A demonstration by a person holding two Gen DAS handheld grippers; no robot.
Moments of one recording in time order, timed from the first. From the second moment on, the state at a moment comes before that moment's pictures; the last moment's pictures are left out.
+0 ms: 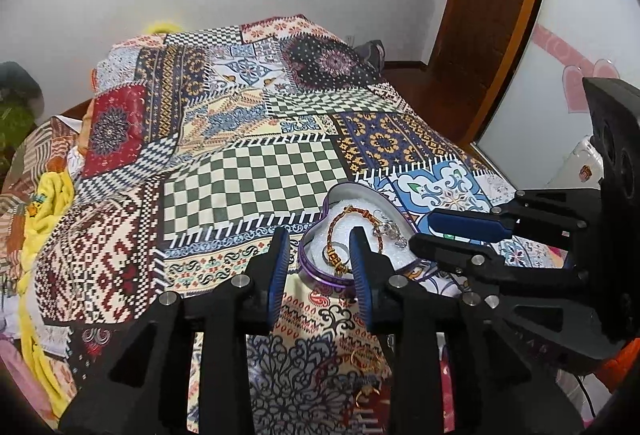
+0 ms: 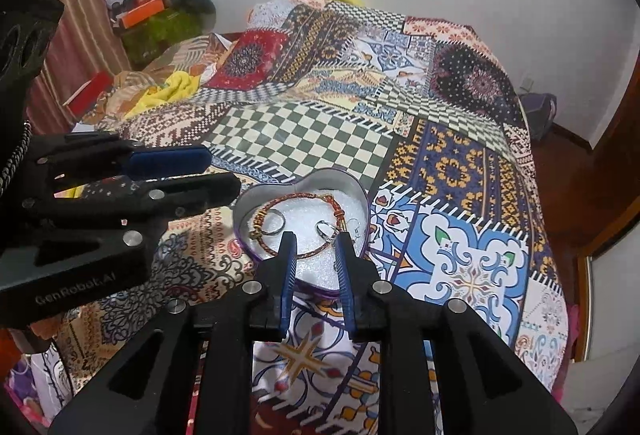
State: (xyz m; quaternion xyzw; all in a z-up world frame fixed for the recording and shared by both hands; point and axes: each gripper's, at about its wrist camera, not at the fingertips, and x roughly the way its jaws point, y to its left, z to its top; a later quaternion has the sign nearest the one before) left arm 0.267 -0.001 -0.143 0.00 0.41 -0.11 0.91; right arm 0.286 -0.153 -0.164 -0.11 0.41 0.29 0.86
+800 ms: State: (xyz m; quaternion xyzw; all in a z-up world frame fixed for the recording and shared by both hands) left arm 0.188 0.017 -0.136 0.01 0.42 -0.09 0.90; right arm 0.228 -0.170 -0.137 -0.10 0.38 0.26 0.88
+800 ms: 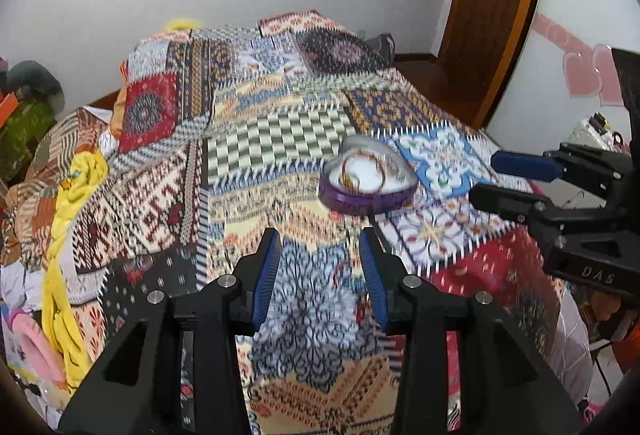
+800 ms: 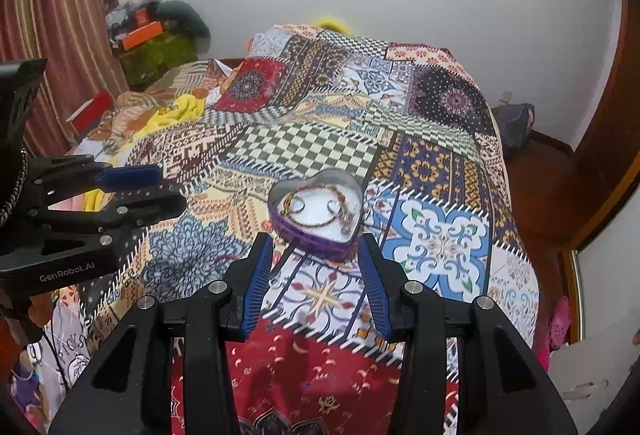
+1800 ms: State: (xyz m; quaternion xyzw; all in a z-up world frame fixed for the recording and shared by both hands) left arm 0.212 0.013 -0.216 -0.05 0.49 -0.13 0.86; right arm 0.226 -0.154 -0.202 -0.10 0.45 0.28 0.84
